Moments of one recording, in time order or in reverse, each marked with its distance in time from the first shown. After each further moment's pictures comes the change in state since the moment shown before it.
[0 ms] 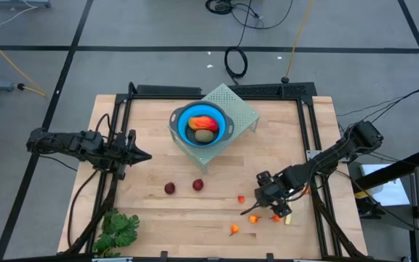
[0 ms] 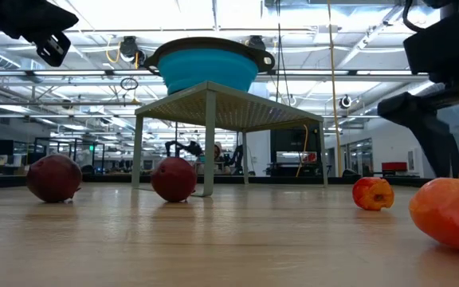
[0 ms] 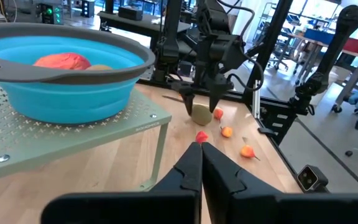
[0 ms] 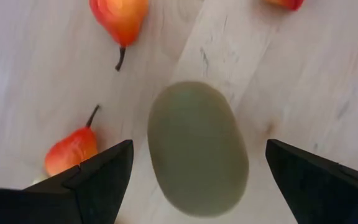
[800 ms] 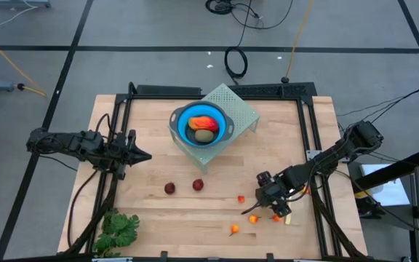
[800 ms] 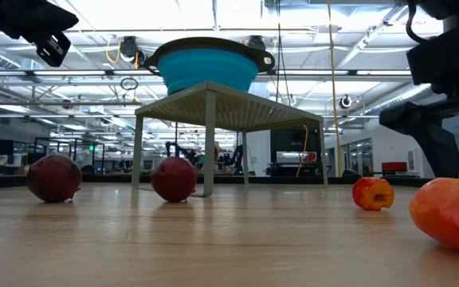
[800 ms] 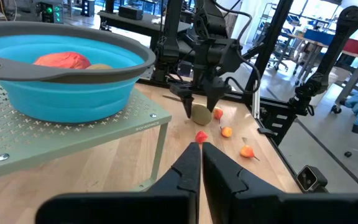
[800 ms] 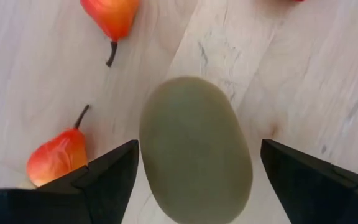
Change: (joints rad) left arm 0.000 0.000 0.000 0.000 0.000 -0.006; right arm 0.000 0.000 -0.051 0.068 0.007 0.000
